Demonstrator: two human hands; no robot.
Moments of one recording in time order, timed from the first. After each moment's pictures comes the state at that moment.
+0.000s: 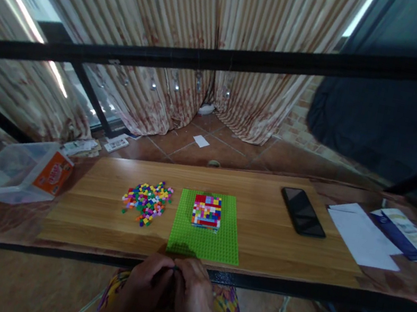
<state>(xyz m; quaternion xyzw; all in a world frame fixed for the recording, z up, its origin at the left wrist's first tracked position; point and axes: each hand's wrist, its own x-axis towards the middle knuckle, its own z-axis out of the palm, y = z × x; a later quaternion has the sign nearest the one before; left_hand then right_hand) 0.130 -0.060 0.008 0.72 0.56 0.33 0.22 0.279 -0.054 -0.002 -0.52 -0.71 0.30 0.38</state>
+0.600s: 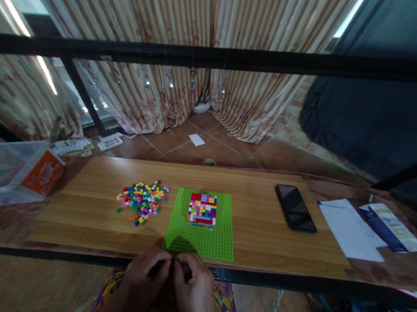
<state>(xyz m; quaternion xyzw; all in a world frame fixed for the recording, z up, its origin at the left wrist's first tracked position) 0.137 -0.049 0.011 0.72 0.55 0.39 0.14 0.282 -0.047 0.011 -0.58 -0.64 0.34 0.39</state>
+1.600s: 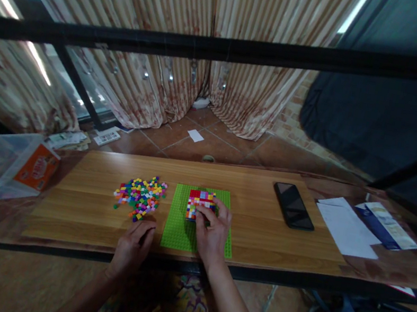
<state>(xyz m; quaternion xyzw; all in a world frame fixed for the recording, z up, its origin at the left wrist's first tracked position) 0.091 -0.007 -0.011 0.73 0.57 0.37 0.07 0.306 0.047 0.003 -0.58 -0.64 0.13 0.49</state>
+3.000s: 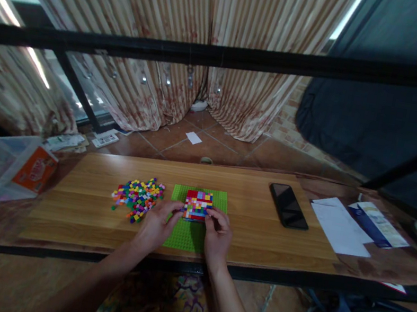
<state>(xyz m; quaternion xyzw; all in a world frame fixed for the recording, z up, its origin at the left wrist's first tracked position) 0.146 0.045 0.037 0.77 0.52 0.35 0.12 0.315 0.047 -0.016 -0.54 -0.43 0.33 0.64</state>
